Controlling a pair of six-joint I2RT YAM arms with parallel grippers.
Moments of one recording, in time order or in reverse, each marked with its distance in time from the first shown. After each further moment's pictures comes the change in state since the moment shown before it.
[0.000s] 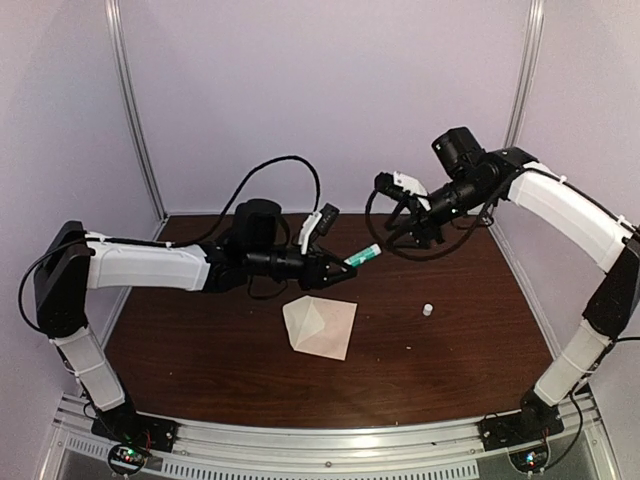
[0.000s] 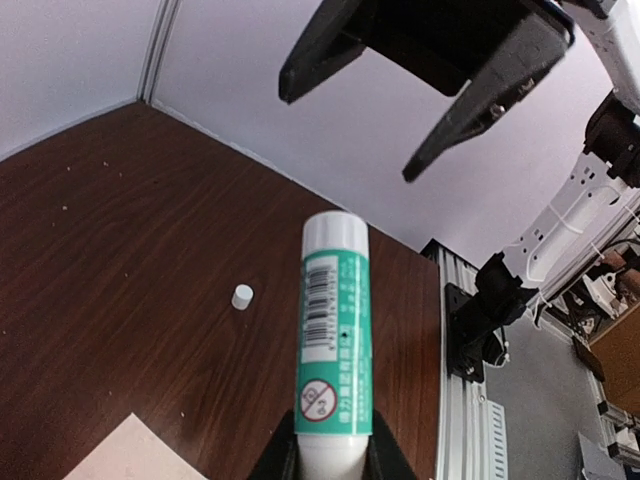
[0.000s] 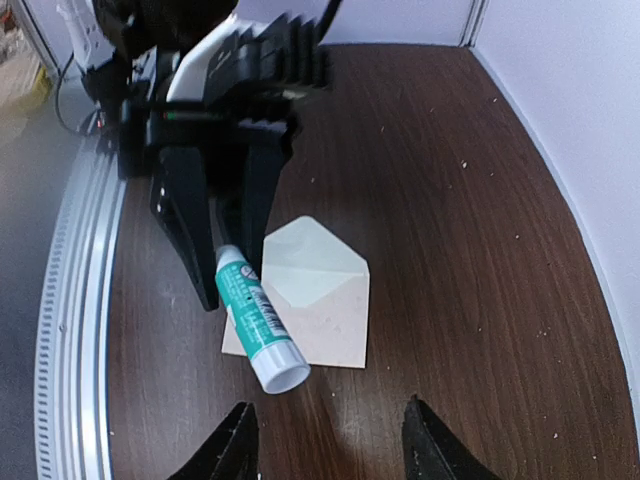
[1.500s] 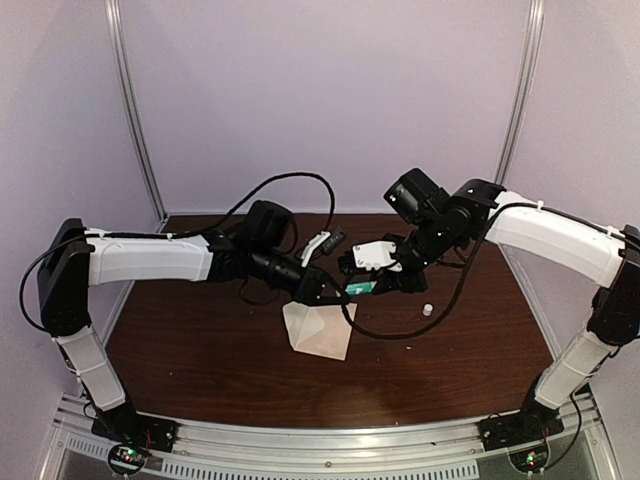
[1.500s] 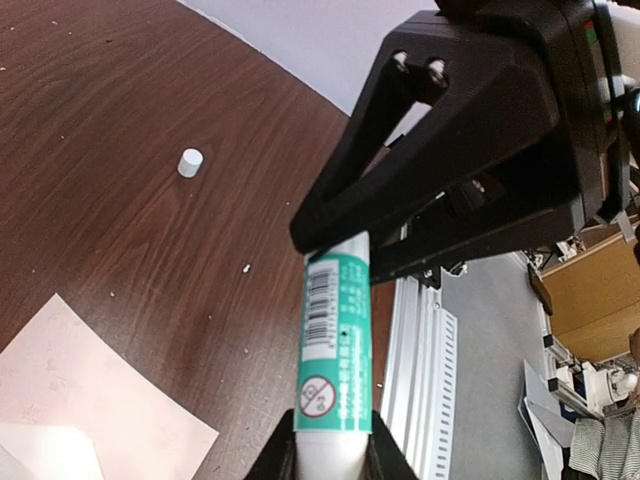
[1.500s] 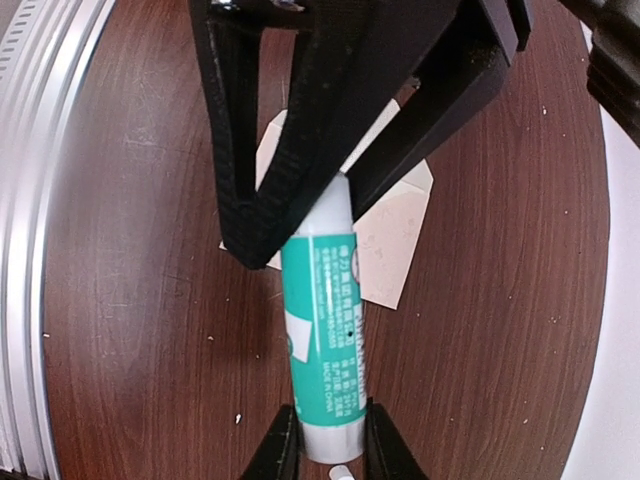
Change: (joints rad) left arm 0.003 0.022 0.112 -0.459 0.177 0.050; right arm 0.348 -0.028 -0.198 0.008 0.507 -0.182
